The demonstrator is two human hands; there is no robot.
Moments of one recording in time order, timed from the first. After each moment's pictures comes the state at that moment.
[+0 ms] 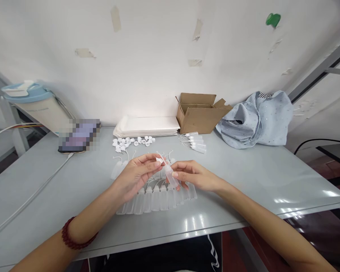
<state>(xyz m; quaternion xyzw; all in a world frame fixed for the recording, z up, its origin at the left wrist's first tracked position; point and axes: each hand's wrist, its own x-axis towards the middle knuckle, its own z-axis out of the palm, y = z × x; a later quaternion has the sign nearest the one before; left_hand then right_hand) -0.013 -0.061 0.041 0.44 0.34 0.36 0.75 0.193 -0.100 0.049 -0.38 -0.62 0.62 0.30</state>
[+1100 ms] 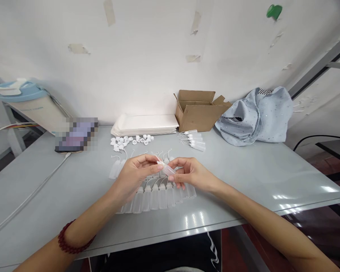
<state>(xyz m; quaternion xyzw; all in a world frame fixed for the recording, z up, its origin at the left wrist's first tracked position) -0.010 -0.066 0.041 0.50 0.41 0.36 0.67 0.189 -0.101 0.037 -0.43 -0.54 0.64 0.35</state>
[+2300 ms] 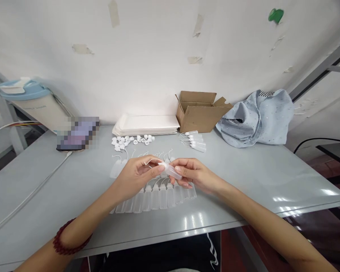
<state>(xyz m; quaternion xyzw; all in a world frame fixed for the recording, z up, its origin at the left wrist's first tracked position) -0.016 -0.072 0.059 0.70 0.38 0.30 0.53 0.192 -0.102 0.041 -0.33 -0.52 0.70 0.36</state>
